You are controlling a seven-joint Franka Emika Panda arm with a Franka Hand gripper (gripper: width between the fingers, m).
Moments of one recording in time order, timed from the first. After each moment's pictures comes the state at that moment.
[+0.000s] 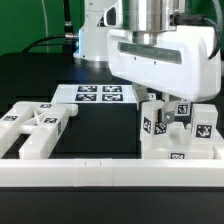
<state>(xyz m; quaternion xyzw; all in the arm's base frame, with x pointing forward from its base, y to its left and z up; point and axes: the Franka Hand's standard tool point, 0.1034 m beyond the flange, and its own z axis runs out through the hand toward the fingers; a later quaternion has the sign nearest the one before) 0.614 0.041 0.072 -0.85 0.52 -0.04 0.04</state>
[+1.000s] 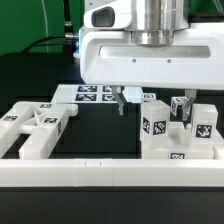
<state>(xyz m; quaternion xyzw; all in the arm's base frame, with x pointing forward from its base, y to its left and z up) 0.615 0.039 0.072 -0.99 0.15 -0.05 0.02</state>
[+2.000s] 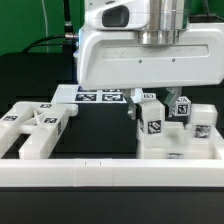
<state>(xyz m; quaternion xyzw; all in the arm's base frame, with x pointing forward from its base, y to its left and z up) 0.615 0.034 0.072 -1.00 -0.08 -0.05 -0.01</state>
